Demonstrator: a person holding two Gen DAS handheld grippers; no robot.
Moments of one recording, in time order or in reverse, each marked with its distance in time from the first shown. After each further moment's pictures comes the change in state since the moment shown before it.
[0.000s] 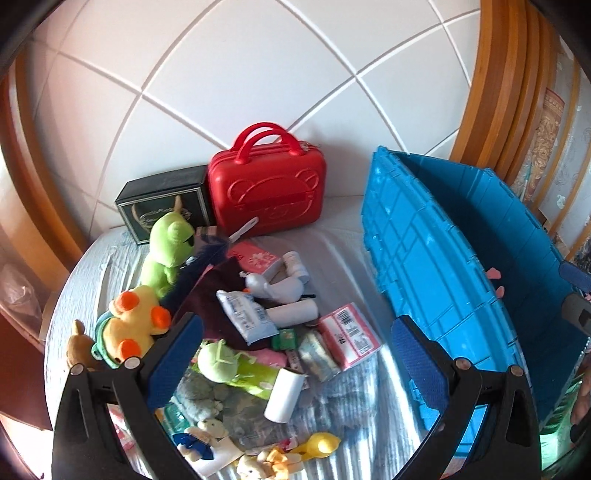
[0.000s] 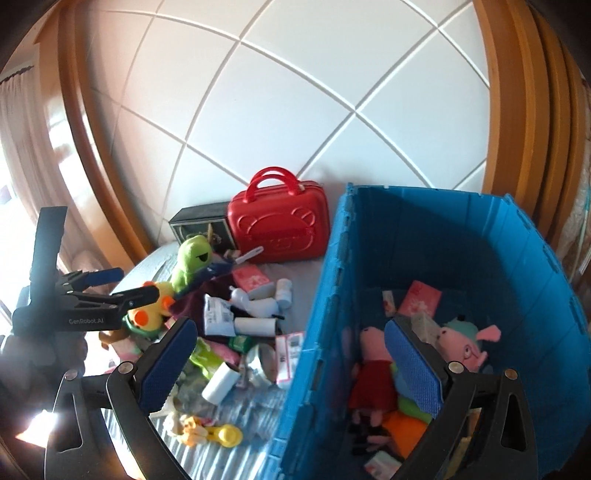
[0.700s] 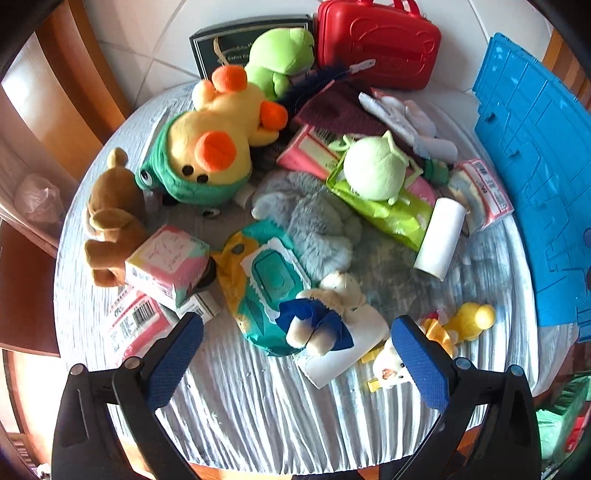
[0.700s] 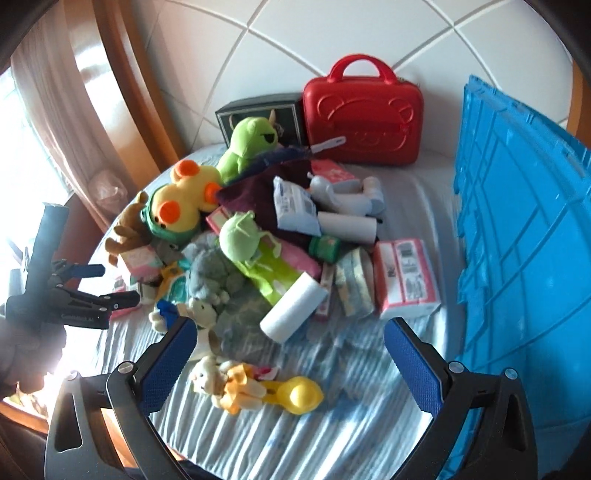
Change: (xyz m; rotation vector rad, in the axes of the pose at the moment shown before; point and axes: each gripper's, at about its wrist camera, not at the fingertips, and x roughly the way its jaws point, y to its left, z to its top) left arm 0.091 0.163 -0.190 -0.070 0.361 0.113; right arm 0.151 0.135 -0.143 -0.094 0.269 0.089
